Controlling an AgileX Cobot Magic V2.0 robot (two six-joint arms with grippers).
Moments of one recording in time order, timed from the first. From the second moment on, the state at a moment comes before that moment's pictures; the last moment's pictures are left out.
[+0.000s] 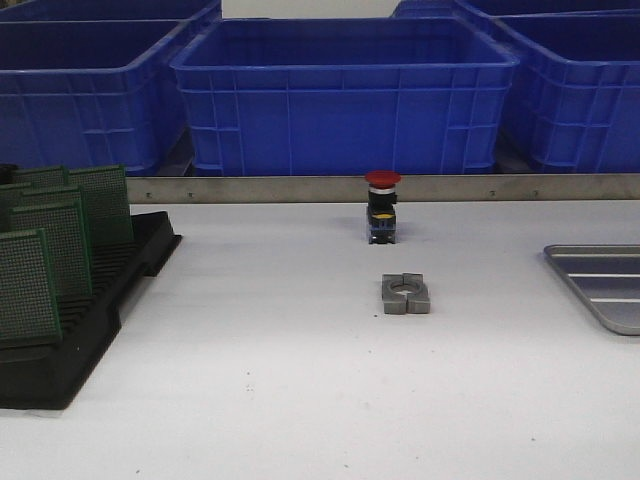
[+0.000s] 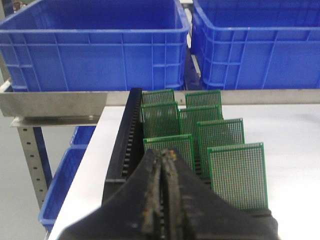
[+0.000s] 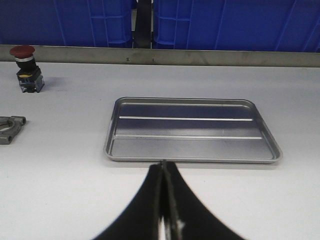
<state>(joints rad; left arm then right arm) -0.05 -0.01 0.00 0.02 0.15 -0.07 -0.06 -0.01 0.03 0.02 0.25 0.00</state>
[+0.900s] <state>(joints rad) -0.05 0.05 -0.29 0.02 0.33 -0.07 -0.06 -0.01 0.03 0.02 0.25 0.00</state>
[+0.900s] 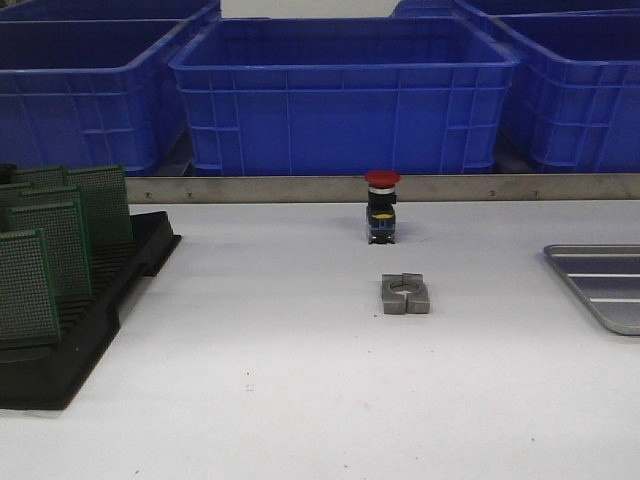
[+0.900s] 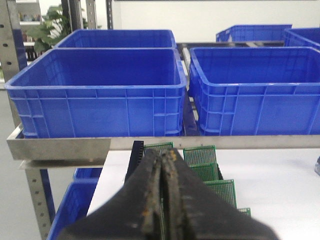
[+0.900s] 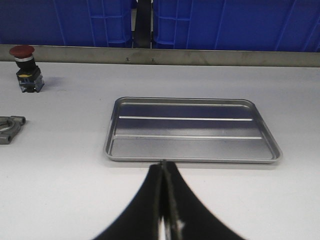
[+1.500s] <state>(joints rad) -0.05 0.83 -0.74 -0.13 0.73 0.29 -0.06 -0.01 0.03 0.02 0.25 0.00</state>
